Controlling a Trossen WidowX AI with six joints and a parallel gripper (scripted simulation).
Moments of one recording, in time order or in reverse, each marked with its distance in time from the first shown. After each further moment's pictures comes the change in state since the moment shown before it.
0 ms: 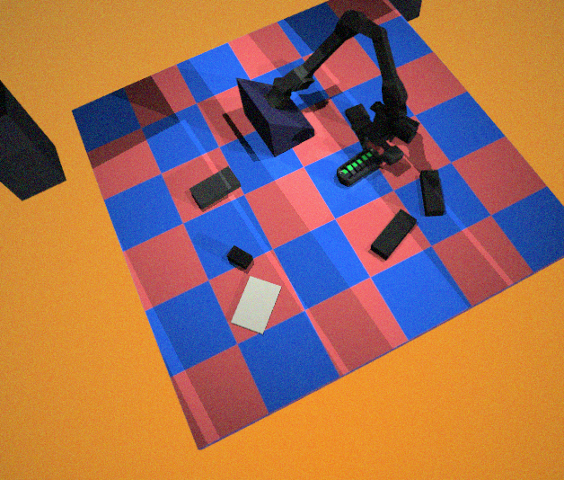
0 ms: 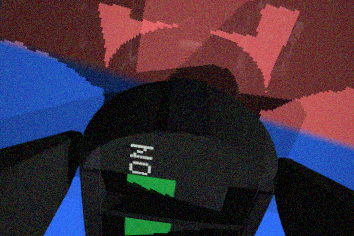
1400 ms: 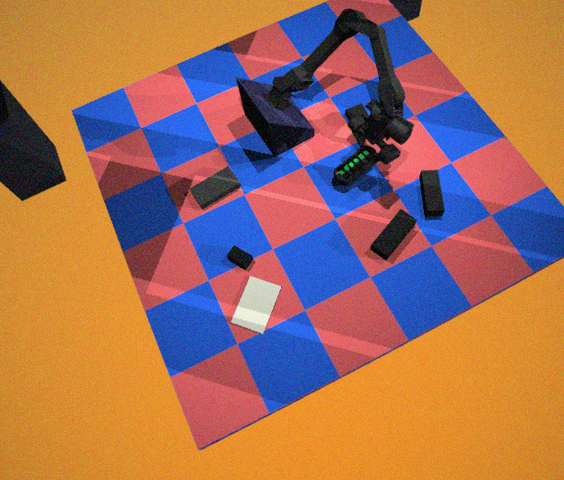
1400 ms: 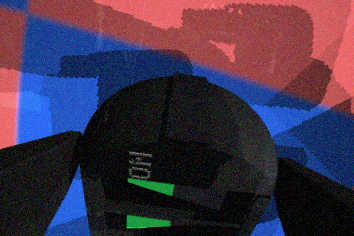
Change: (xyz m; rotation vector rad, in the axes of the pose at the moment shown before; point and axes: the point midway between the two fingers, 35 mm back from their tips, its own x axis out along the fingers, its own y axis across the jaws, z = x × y) arm -0.019 0.002 -0.016 0.005 -0.048 0.009
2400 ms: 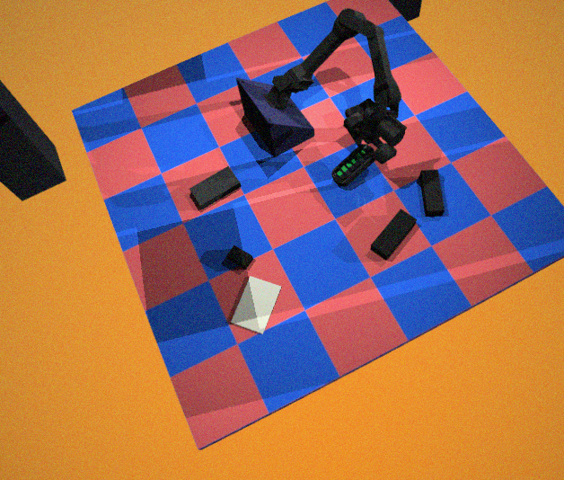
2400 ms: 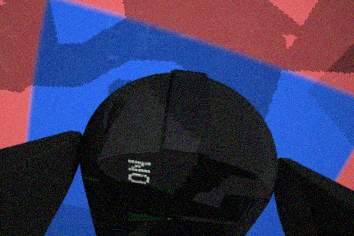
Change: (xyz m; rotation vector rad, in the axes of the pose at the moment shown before) arm -0.018 0.000 -0.017 0.000 -0.060 0.000
